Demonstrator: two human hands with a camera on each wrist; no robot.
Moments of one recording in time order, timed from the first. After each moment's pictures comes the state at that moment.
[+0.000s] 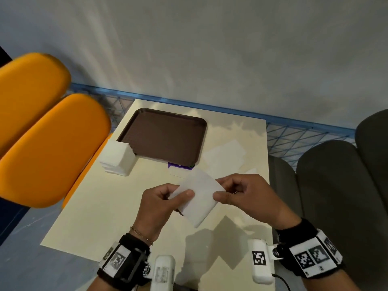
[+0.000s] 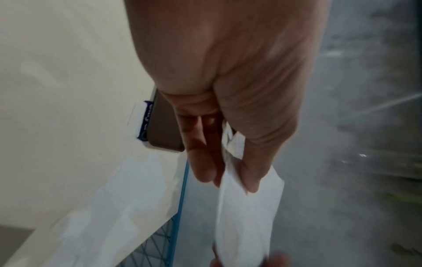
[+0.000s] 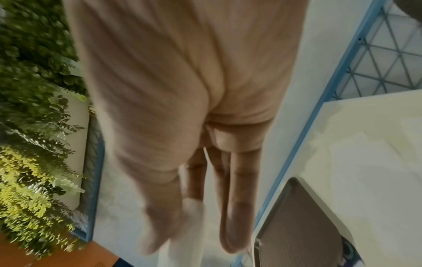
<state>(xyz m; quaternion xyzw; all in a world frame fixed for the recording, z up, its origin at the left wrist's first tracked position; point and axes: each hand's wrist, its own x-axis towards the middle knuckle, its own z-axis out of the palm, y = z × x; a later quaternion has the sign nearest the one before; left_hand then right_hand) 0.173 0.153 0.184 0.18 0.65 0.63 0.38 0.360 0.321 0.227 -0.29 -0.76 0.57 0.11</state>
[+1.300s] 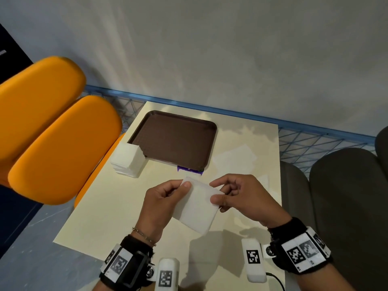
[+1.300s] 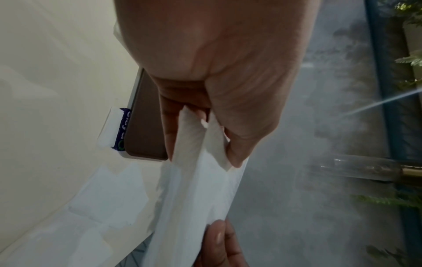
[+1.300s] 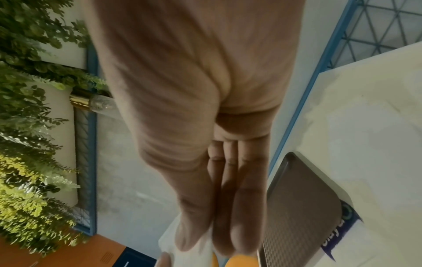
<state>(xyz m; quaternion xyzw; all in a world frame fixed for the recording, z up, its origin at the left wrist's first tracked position) 0.155 0.153 0.196 0.17 0.68 0.61 0.36 0.320 0.323 0.215 -0.31 -0.70 0.64 0.07</state>
